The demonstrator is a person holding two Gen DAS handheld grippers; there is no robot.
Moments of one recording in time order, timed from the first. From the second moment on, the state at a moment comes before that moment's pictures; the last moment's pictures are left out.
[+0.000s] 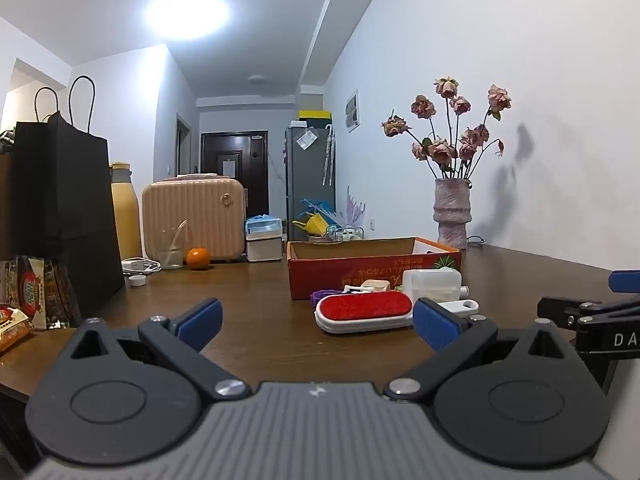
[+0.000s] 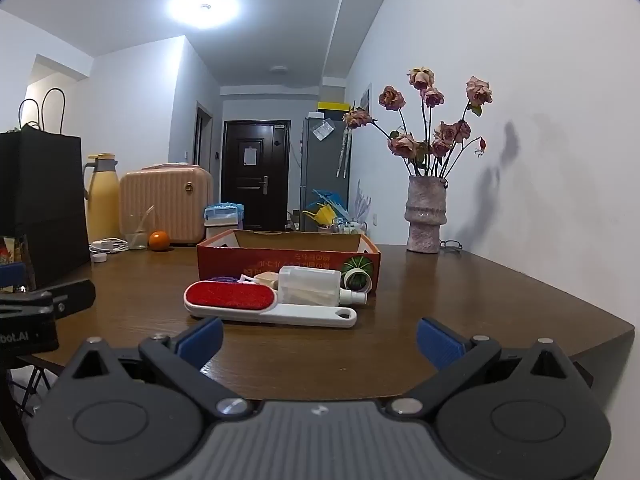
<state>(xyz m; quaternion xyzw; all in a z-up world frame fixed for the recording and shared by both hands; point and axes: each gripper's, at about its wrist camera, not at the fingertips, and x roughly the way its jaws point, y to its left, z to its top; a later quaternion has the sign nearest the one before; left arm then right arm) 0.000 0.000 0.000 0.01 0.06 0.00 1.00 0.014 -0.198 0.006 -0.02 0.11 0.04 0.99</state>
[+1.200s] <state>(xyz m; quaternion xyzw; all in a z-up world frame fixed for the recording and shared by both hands) -0.001 0.002 -0.002 0.02 0.06 -0.01 1.00 0.013 -0.200 0.006 -0.01 0.11 0.05 0.99</state>
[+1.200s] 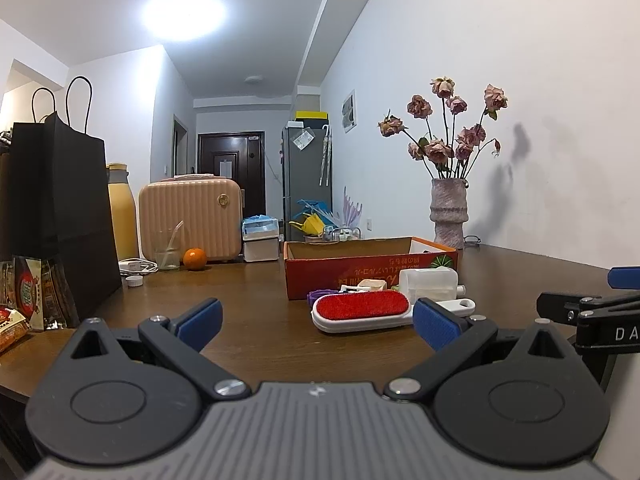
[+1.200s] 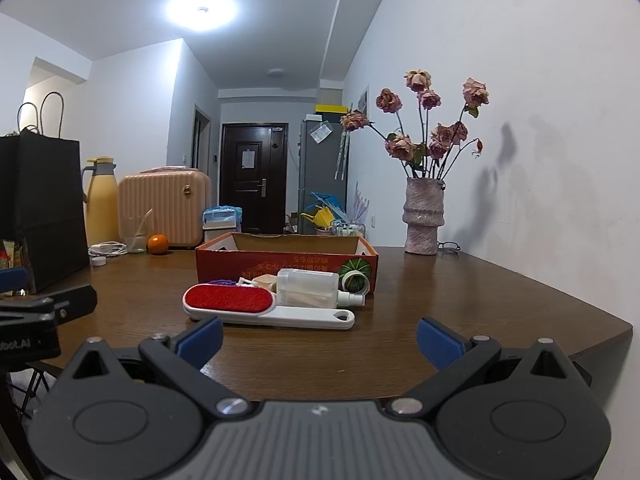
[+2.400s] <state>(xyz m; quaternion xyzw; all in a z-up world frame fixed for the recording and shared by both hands) -0.002 0.001 -0.002 0.02 0.06 -0.01 1.00 0.014 -0.201 0.006 0.00 0.11 0.05 0.99</state>
